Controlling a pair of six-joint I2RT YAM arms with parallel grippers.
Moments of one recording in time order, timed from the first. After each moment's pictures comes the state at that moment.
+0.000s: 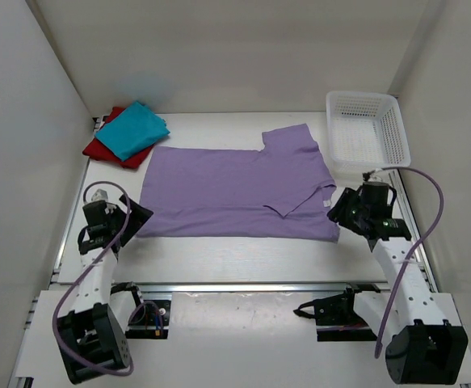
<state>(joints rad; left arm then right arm) 0.30 0.91 0.38 -0.24 0.29 -0.59 -0.02 0.86 0.64 -0.59 -0.11 0.43</state>
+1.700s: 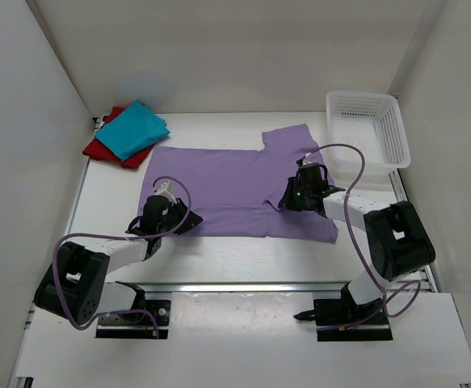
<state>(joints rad) -0.36 1.29 0.34 0.39 0.22 -0.75 0.35 1.59 0.78 -0.03 -0.17 0.52</state>
